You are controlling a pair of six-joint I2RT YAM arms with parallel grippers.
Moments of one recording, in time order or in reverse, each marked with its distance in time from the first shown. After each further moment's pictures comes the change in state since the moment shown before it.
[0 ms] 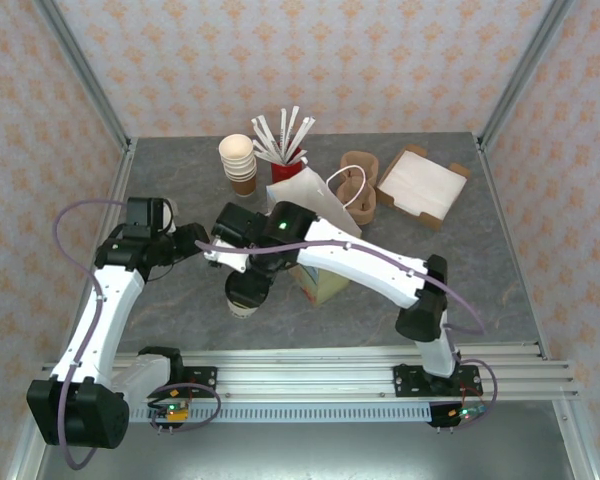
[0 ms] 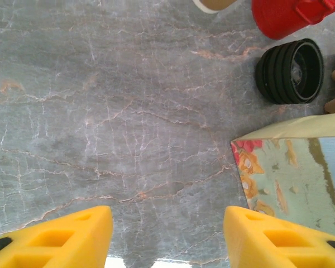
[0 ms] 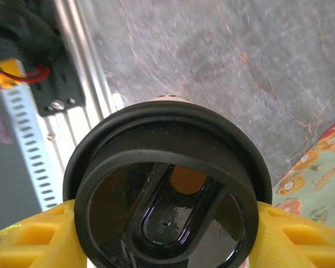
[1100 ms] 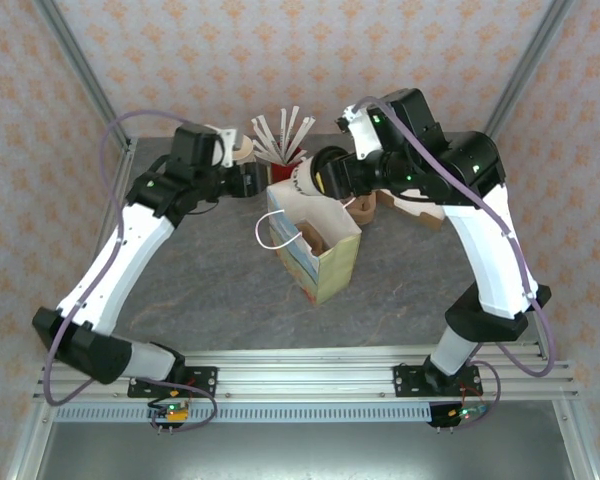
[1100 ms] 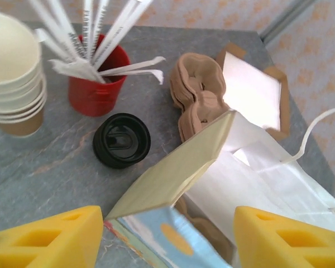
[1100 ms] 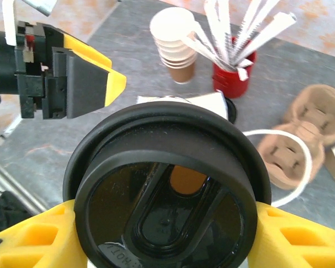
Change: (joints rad) left arm -0.377 0.401 0.625 0.055 0.000 0.153; right arm -0.447 -0.272 0.341 -0.172 0.117 0.289
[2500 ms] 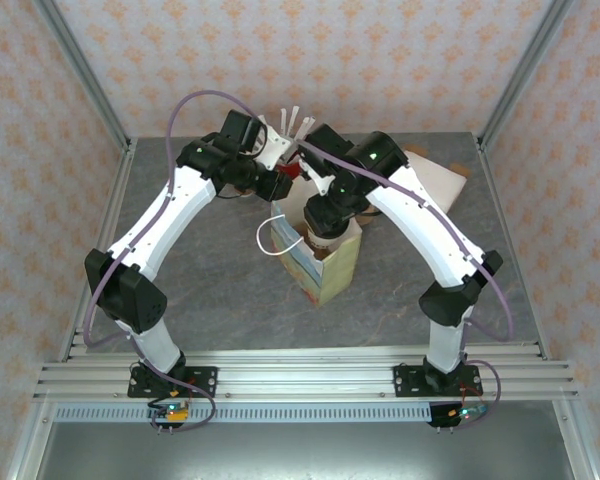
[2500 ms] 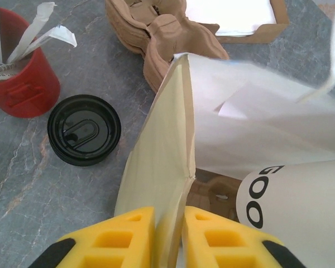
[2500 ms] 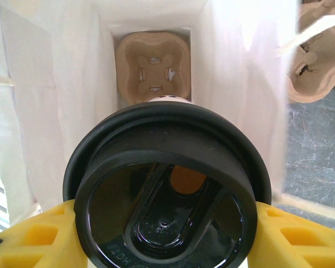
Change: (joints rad) left arm -0.049 0.302 0.242 -0.203 0.148 0.391; right arm 0.067 0.177 -0.200 -0.142 0.098 -0.012
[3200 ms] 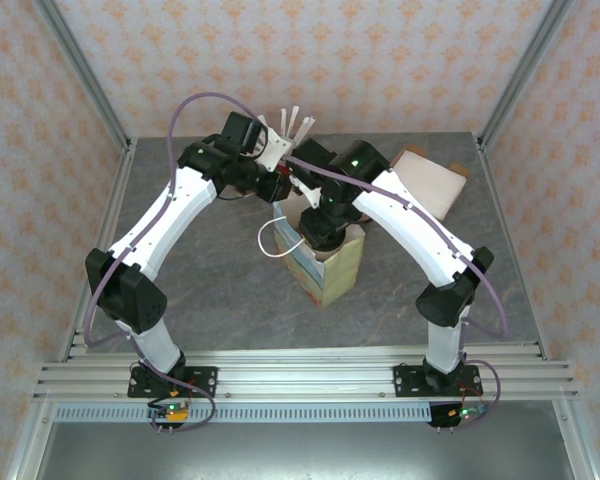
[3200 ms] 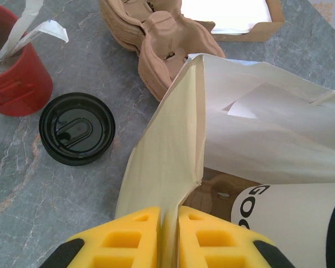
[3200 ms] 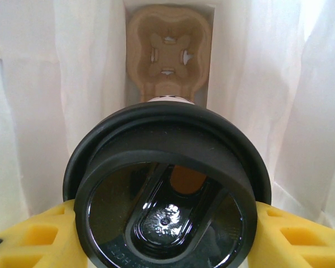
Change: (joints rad) left arm 0.000 0.000 -0.017 0.012 0.018 -0.006; right arm 0.037 0.013 -0.083 -0.002 -0.003 -0.015
